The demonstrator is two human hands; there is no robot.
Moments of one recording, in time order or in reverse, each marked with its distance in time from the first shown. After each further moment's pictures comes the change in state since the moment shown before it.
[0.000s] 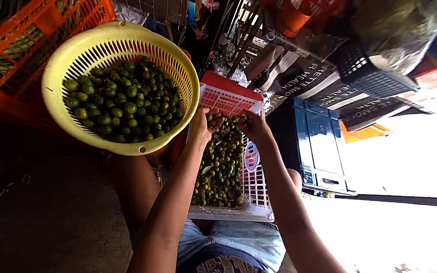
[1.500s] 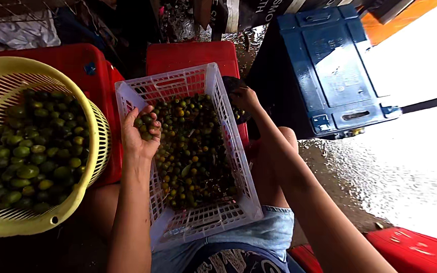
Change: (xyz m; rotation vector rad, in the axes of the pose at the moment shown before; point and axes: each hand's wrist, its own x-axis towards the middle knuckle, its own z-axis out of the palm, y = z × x) left_hand -0.012 0.000 0.011 0.252 -0.010 0.110; right_hand 0.087 0.037 -0.199 -1.199 0.263 -0.216
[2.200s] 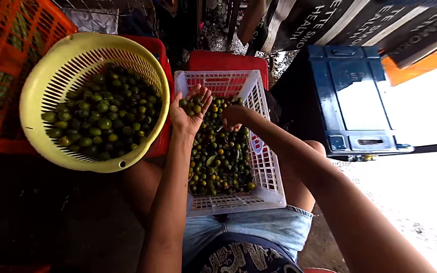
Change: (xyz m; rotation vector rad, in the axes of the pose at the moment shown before) left_hand -0.003 0.011 -0.006 -0.480 -0.214 -0.006; right_hand -0.061 -0.205 0.047 -0.655 -0.772 -0.174
